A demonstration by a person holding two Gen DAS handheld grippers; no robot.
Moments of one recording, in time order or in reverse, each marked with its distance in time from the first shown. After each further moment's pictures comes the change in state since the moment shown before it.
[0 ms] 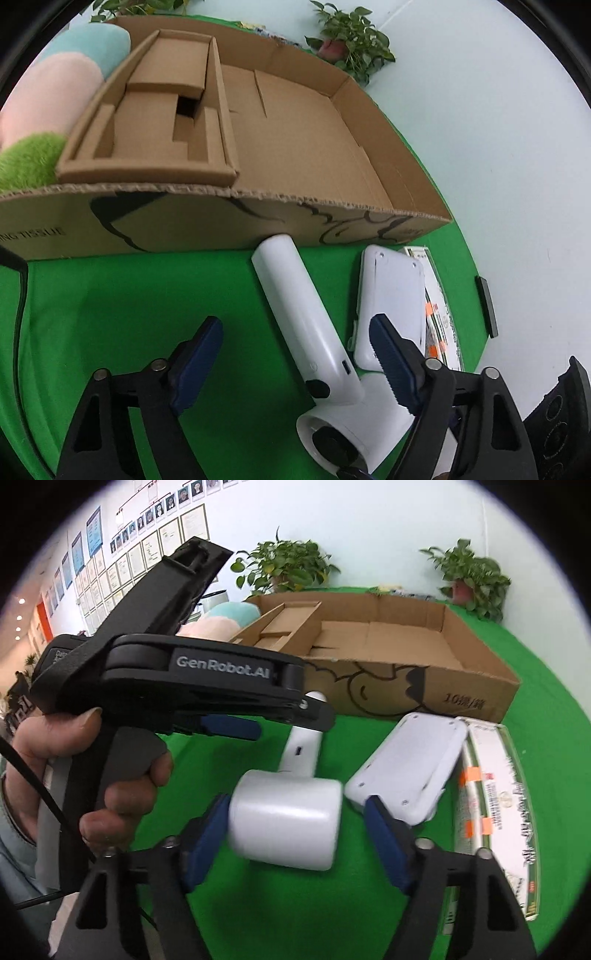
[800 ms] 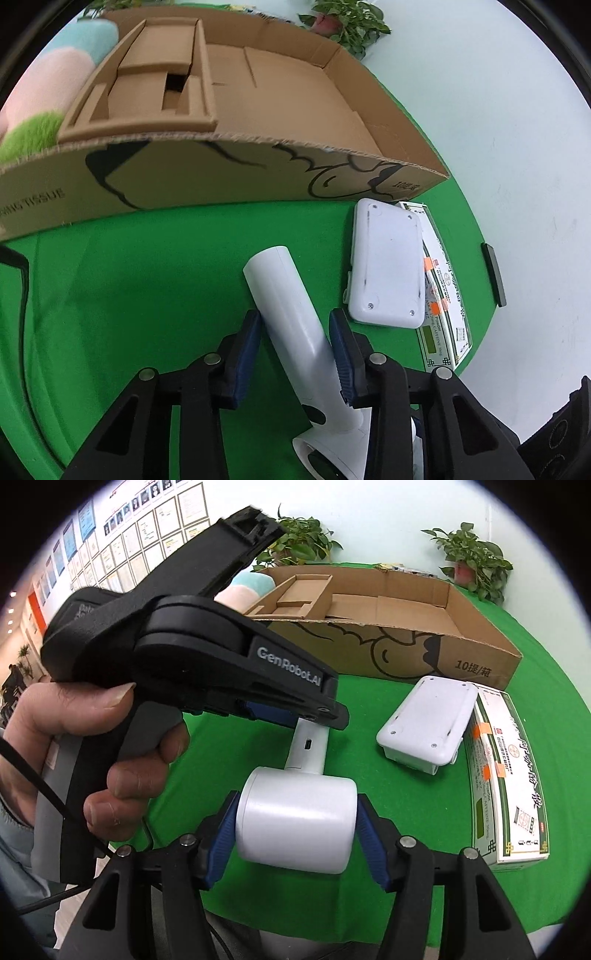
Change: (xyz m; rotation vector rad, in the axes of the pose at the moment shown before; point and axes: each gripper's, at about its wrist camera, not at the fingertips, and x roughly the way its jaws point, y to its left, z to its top) left arm -0.005 -0.021 -0.025 0.063 0.077 0.058; right arm -0.009 0.031 -0.017 0.020 0.076 -0.050
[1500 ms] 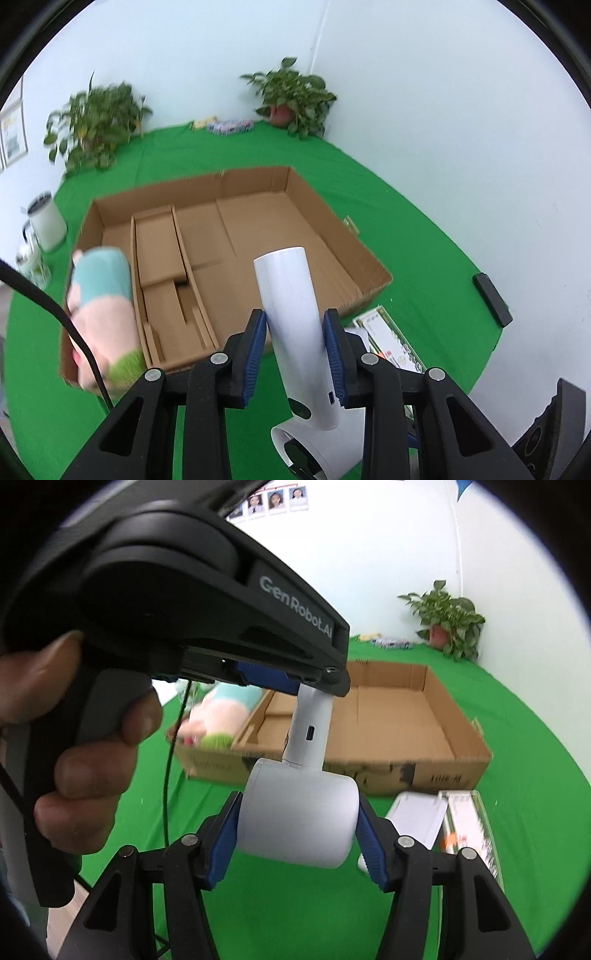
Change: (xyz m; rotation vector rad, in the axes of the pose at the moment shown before) left arm -0.131 -0.096 0.071 0.294 -0.304 0.147; right arm -0.033 -0.003 0.081 0.046 -0.297 -0.069
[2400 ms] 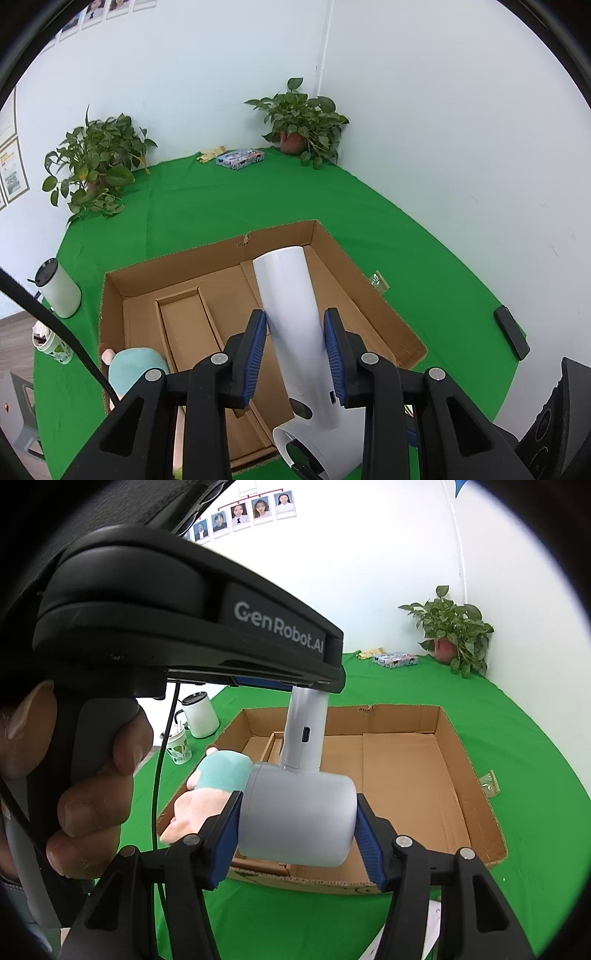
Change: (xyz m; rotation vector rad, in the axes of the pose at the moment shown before) left arm 0.009 0.039 0.135 0.022 -0.020 0.036; right arm 0.067 -0.016 0.094 0.058 0.023 0.028
